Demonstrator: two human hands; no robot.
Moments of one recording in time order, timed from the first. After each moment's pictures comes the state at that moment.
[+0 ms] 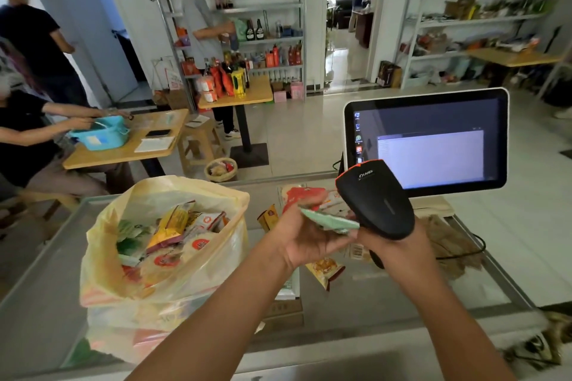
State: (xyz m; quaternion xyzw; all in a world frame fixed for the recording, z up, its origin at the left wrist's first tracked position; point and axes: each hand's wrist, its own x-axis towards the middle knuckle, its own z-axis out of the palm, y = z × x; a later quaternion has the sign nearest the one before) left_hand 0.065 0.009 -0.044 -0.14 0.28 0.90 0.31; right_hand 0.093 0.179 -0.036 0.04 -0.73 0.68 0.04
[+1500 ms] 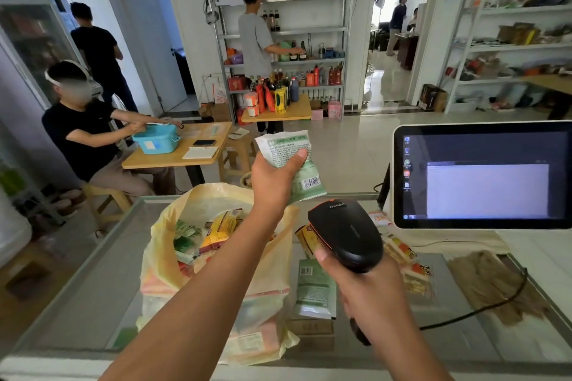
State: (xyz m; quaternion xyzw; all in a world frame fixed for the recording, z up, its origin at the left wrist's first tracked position) left_hand 0.054 -0.088 0.018 -0.11 0.62 0.72 -0.29; right_hand 0.154 0.086 -0.014 0.09 -0.72 0.69 -0.06
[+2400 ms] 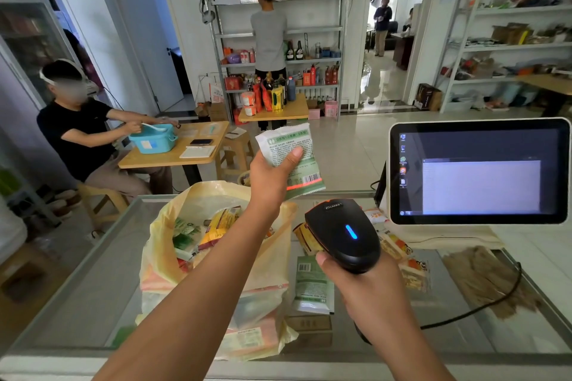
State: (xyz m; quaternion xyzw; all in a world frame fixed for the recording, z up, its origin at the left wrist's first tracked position) left_hand 0.060 -0.091 0.020 -0.09 0.64 0.71 -0.27; right_hand 0.164 0.091 -0.009 0.07 -0.78 0.62 -0.03
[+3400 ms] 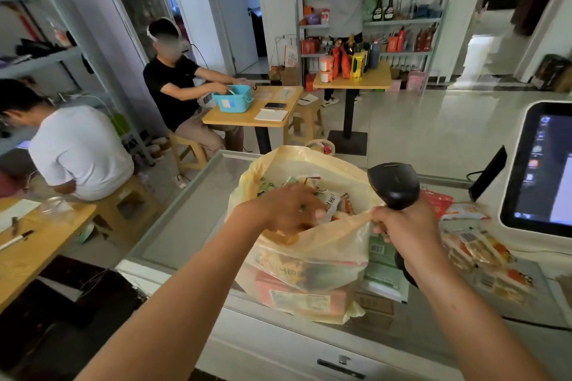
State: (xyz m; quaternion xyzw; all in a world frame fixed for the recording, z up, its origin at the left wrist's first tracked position) left_hand 0.140 -0.226 -0.047 -0.05 0.98 0.16 0.11; right_hand 0.087 0.002 -0.046 0.05 -0.79 0.61 -0.10
